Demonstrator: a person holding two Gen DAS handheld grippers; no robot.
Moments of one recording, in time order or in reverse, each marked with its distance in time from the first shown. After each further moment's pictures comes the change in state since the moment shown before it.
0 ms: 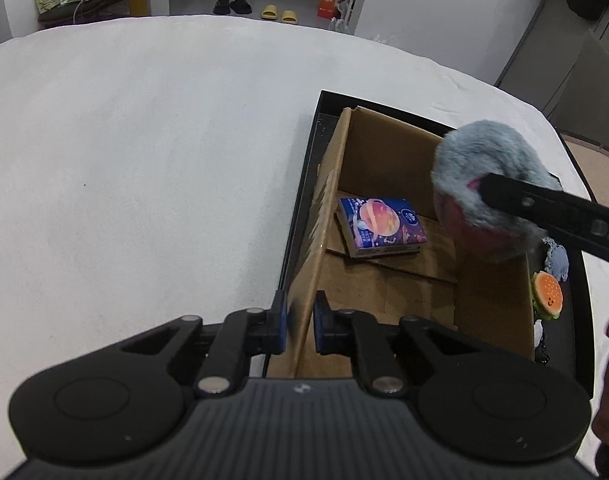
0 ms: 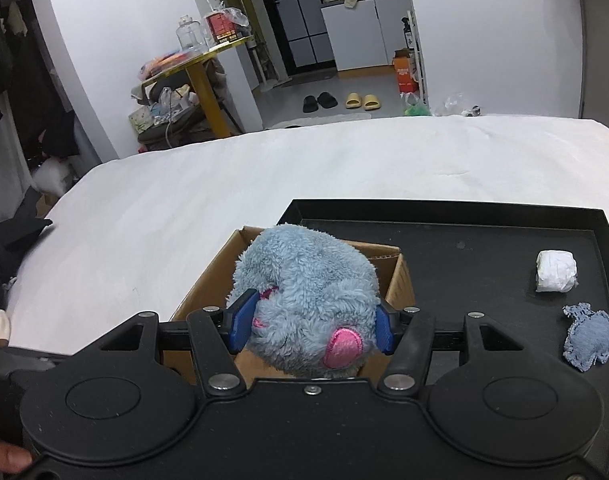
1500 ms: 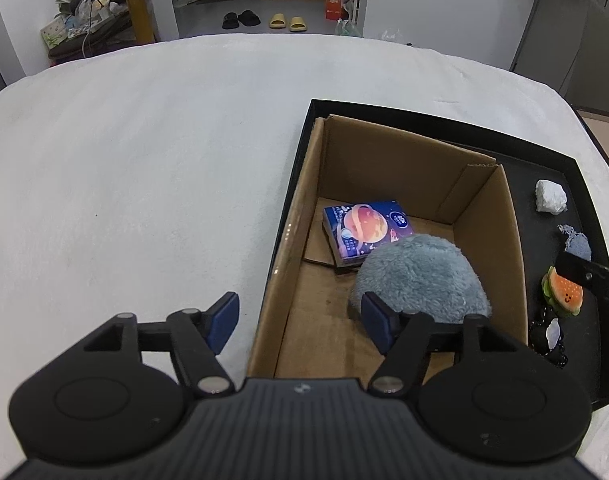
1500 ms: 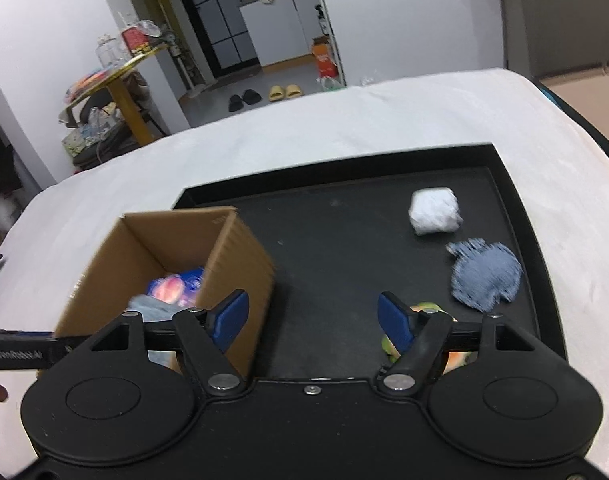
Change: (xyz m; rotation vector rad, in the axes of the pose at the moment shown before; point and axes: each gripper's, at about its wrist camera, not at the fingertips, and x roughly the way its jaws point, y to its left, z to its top) left arm -0.005 -0.039 0.005 0.084 -0.016 0.119; right arm -0.025 -0.088 -0.039 0.161 0.023 -0.149
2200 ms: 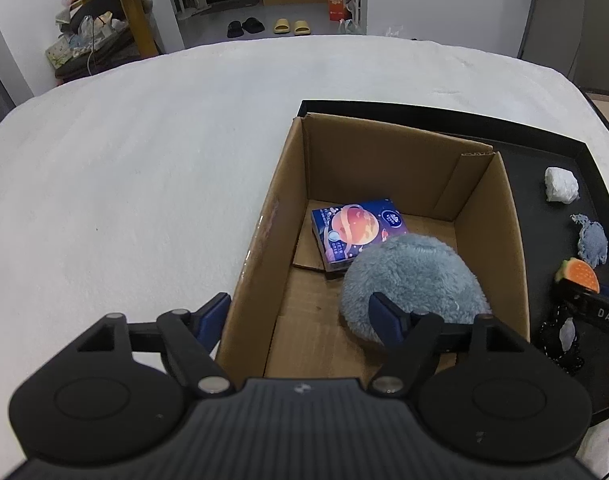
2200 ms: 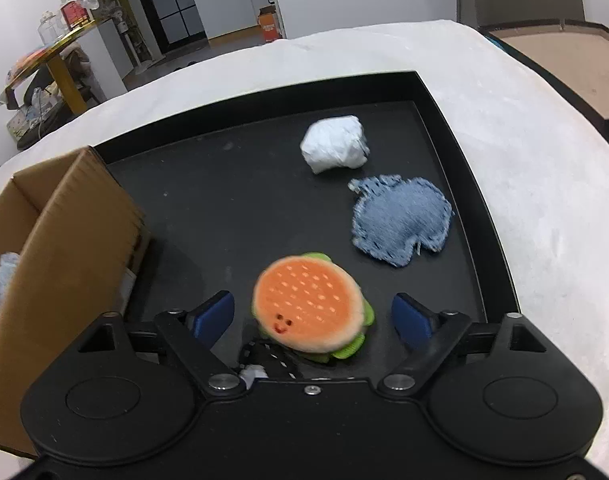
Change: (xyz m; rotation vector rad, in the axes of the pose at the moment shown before) left arm 0.008 -0.030 -0.001 0.042 -0.014 0.073; right arm 0.043 -0.061 -0.031 0.031 0.076 -0.141
